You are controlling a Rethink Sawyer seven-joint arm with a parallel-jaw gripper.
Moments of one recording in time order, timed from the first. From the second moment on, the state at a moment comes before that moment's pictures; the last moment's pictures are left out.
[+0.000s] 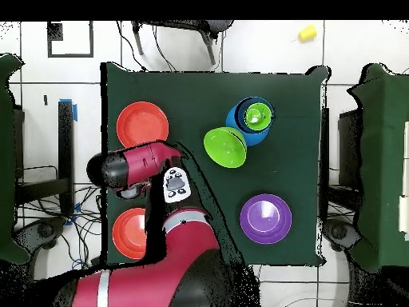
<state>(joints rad) -0.02 -0.45 0.21 1.53 -0.25 0.78 1.91</state>
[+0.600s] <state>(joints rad) -0.01 -0.42 0.21 1.52 -0.25 0.78 1.91</state>
